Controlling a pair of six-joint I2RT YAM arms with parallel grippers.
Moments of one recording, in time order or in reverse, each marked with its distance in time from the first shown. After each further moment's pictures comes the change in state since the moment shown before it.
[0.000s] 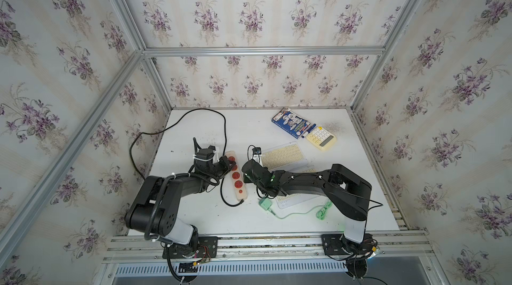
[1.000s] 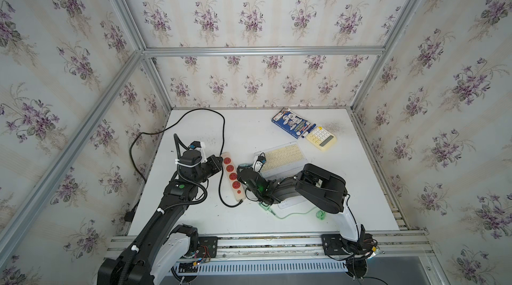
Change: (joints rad) left arm 0.002 -0.578 0.057 -0.501 -0.229 0.161; right arm 0.029 0.225 -0.049 0.500 -0.003 0.477
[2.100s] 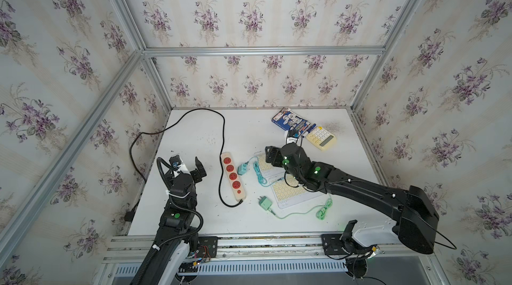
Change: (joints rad) left arm 0.012 -0.361 -0.359 0.301 -0.784 0.525; right arm -0.272 -0.811 -0.127 -0.672 -0.043 -0.592
